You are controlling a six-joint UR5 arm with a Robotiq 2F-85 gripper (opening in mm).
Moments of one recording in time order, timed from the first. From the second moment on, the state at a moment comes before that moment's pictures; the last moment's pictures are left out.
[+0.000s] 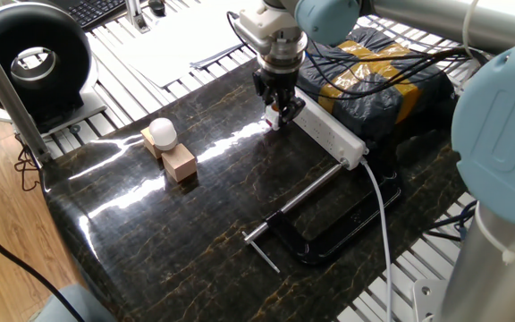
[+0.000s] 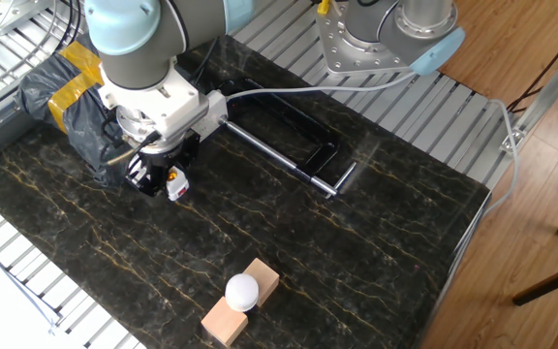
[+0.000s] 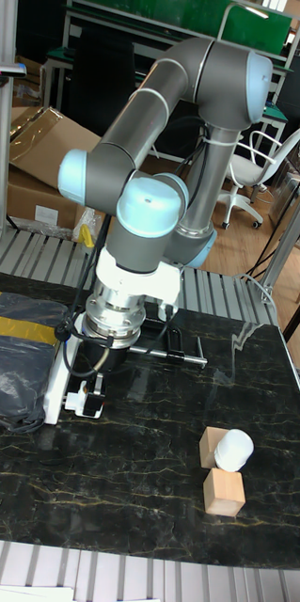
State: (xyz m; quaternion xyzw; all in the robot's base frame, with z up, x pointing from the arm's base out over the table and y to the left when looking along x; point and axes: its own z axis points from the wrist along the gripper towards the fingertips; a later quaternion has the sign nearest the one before) arm 0.577 -0.071 0.029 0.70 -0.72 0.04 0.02
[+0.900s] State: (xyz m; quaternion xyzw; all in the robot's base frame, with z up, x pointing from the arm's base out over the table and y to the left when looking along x) arm 0.576 -0.078 0.030 0.69 -0.72 0.06 0.04
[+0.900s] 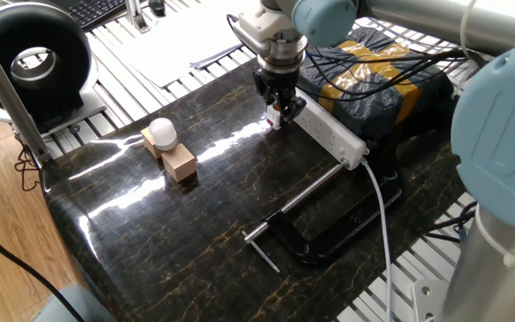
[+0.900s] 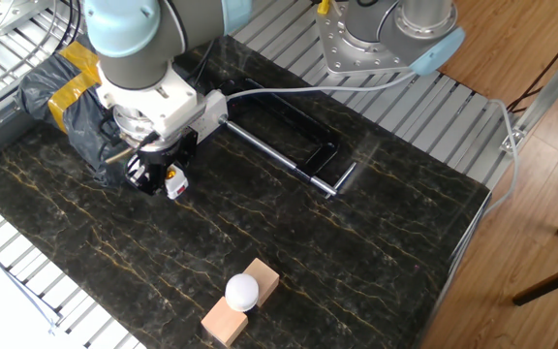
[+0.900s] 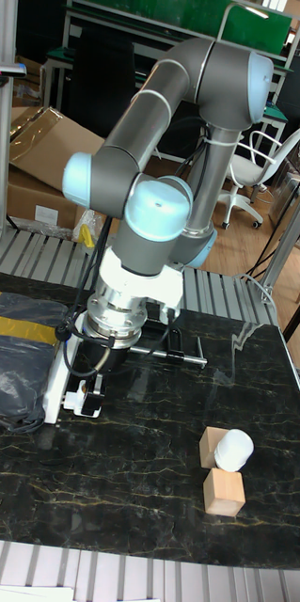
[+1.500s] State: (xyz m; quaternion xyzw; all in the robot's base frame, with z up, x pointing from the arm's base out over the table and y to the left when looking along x) arm 0.574 -0.085 0.023 0.69 -0.72 0.05 0.06
